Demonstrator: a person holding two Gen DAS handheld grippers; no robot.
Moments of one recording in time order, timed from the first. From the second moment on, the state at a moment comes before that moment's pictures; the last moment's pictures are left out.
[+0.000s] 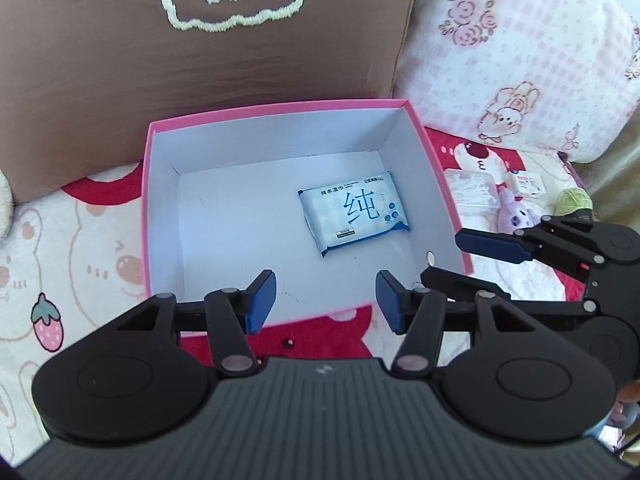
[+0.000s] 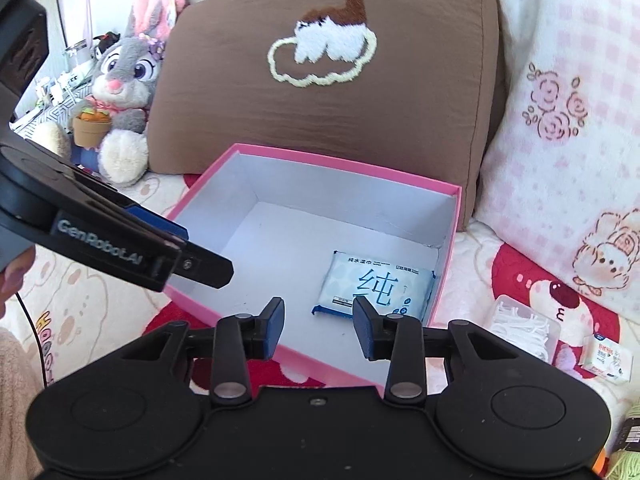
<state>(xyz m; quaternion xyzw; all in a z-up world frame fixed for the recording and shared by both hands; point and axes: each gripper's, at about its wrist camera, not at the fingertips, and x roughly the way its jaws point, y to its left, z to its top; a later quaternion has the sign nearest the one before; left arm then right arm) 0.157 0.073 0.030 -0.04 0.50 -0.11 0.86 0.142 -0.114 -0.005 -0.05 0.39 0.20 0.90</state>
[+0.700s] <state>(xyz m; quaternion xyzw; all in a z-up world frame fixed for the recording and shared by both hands) 0.058 0.055 0.104 -0.01 0.47 -0.14 0.87 0.065 -0.121 0.053 -0.06 0.39 0.23 0.89</state>
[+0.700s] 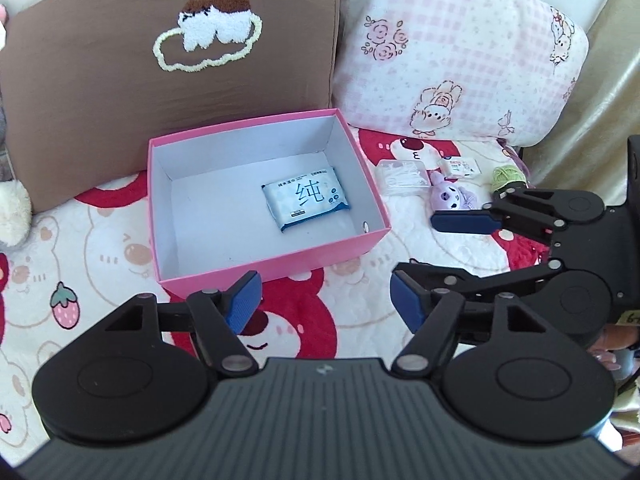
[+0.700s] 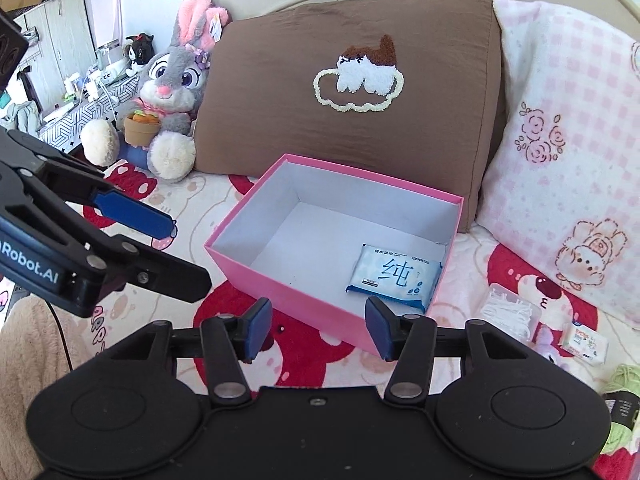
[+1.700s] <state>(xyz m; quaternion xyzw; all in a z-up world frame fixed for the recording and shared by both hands) -0.008 -0.039 0.067 0.04 0.51 -0.21 0.83 -0.043 -0.202 0.065 -0.11 0.38 0.22 0.89</state>
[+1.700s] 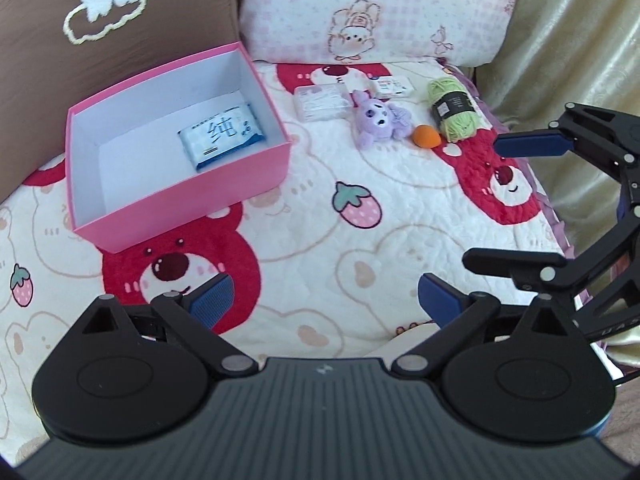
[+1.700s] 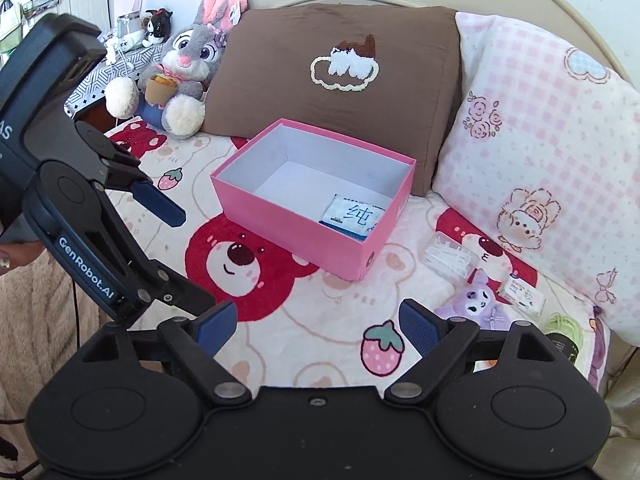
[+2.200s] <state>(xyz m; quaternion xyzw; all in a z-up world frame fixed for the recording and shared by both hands) 0.004 -0.081 0.075 0.04 0.49 -0.23 0.84 -0.060 -0.254 0.068 -0.10 0.37 0.17 0.91</state>
